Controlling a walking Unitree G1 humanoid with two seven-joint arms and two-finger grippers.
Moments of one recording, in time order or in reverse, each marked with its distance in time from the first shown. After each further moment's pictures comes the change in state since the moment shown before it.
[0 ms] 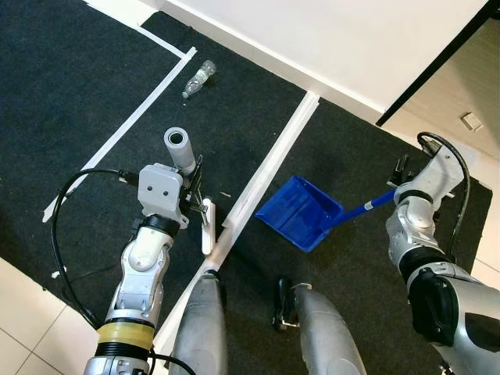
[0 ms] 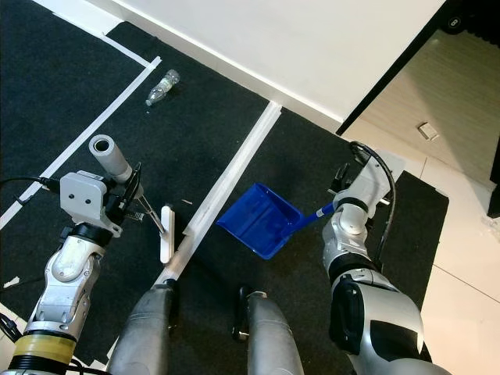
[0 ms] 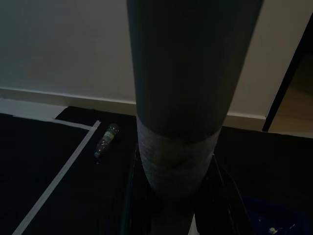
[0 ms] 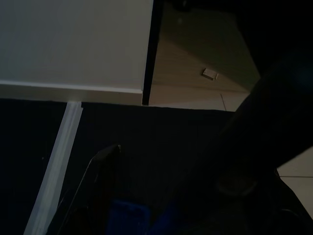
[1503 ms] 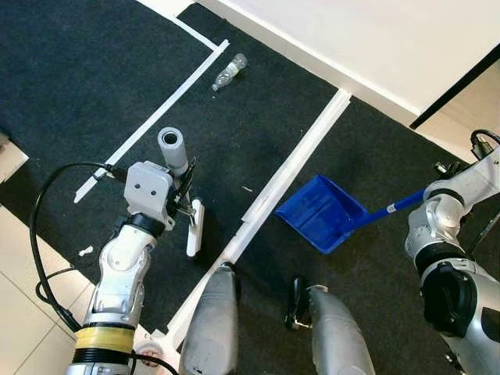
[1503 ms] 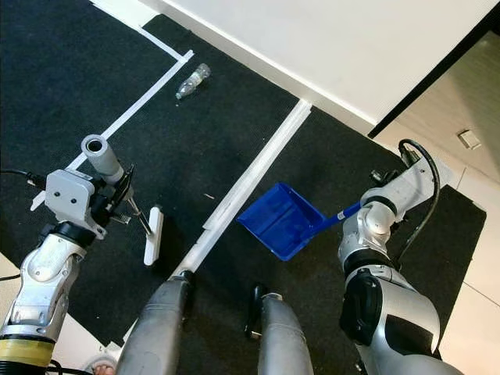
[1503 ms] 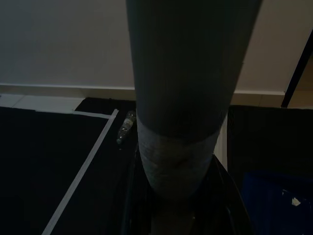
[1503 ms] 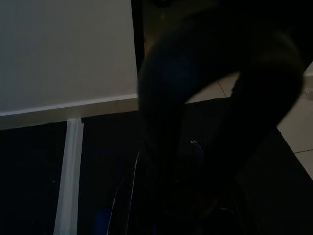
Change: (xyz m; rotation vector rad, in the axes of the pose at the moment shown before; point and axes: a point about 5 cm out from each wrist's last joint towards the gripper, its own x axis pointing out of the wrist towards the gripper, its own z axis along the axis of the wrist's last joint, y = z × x) left arm -0.003 0.018 0.013 0.065 0.017 -0.079; right arm 0.010 -0.031 0.013 0.171 -0.026 -0.172
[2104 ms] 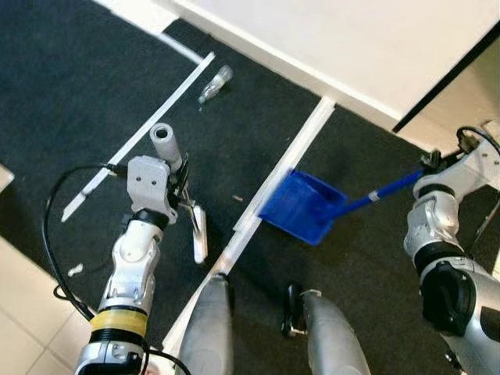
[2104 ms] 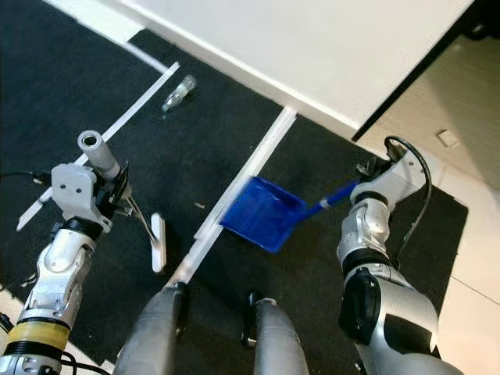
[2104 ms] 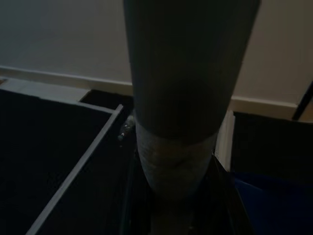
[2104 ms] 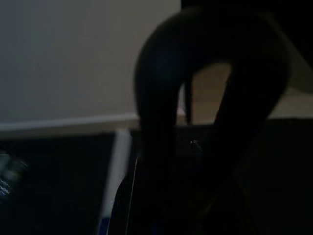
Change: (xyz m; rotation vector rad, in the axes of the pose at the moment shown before) left arm 0.008 0.002 -0.032 -0.090 0.083 0.150; right arm -0.001 0.028 0.010 0.073 -0.024 0.318
